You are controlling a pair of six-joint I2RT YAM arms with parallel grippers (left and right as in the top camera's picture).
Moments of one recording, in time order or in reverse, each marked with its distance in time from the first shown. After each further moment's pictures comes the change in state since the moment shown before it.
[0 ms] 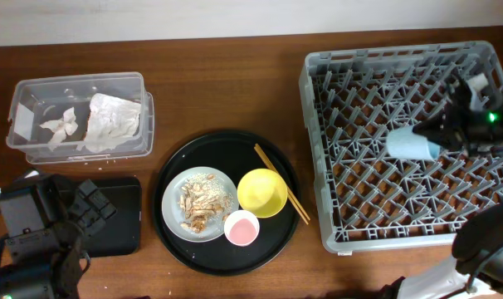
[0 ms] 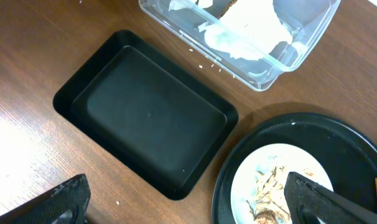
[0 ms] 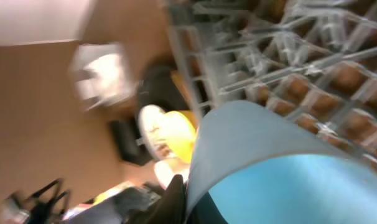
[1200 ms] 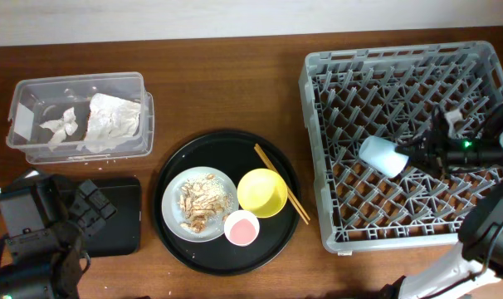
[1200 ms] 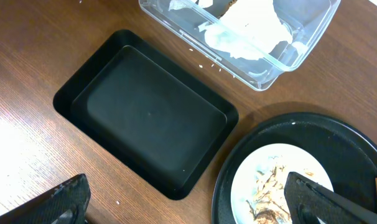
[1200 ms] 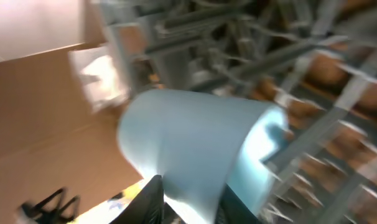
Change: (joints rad) left arm 0.000 0.000 0.000 -0.001 0.000 0.000; right arm -0.022 0.088 -0.260 0.260 0.092 0.101
